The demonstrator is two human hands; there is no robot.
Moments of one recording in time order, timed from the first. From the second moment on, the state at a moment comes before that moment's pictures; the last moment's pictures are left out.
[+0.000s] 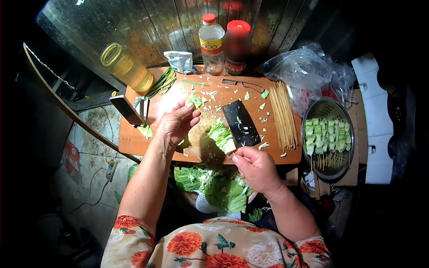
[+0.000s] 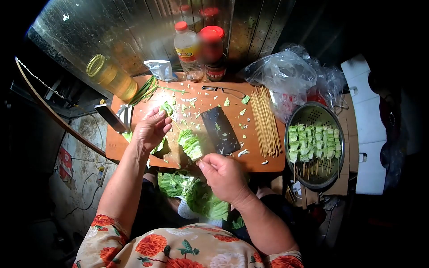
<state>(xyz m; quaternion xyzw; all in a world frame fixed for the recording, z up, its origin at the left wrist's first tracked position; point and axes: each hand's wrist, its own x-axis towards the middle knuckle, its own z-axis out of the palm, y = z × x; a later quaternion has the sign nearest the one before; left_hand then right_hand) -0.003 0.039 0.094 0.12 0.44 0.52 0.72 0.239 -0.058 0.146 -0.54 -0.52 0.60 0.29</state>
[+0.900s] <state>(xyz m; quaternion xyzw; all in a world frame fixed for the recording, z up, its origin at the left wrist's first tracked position) 0.033 0.011 0.095 0.50 0.45 0.42 0.61 0.236 -0.058 0.135 -0.58 -0.59 0.46 0.33</state>
